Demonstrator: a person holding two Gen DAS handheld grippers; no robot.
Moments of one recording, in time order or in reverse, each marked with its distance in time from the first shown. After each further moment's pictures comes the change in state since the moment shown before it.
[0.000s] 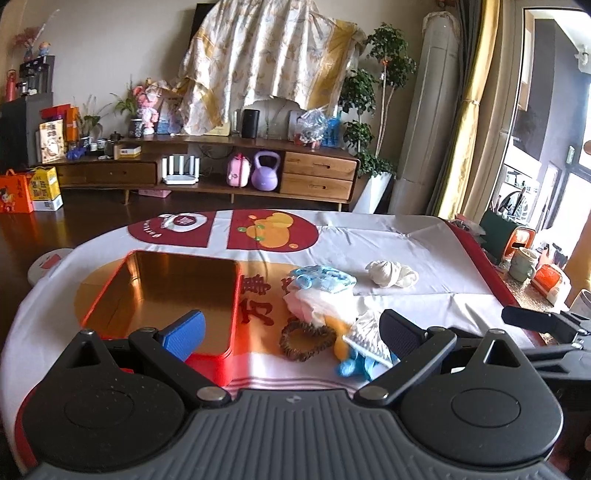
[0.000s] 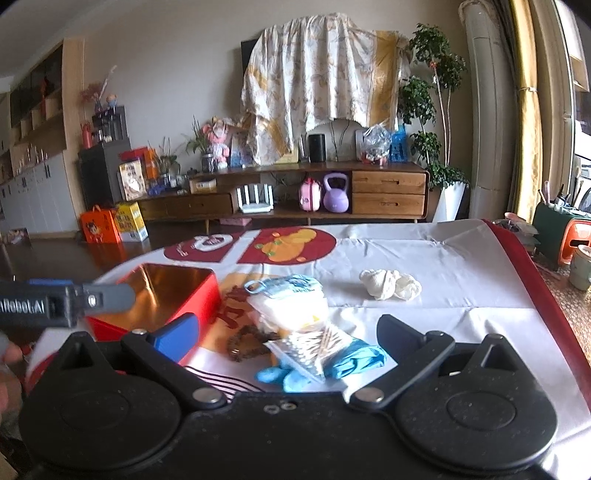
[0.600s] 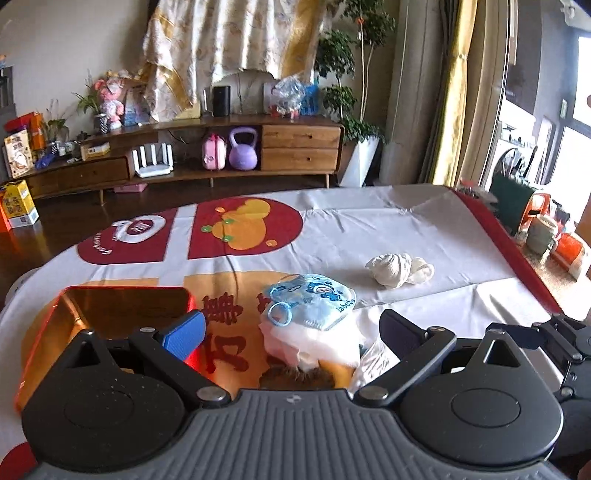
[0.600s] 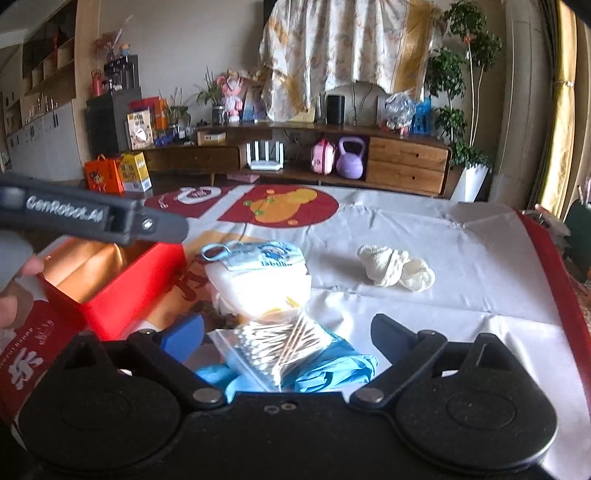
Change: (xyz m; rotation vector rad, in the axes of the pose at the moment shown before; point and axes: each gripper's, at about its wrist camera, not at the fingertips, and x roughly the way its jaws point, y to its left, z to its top) left arm 0.127 -0.025 0.043 0.105 0.122 -0.019; right arm 0.091 -0.037 0.001 -0.087 0.144 0.039
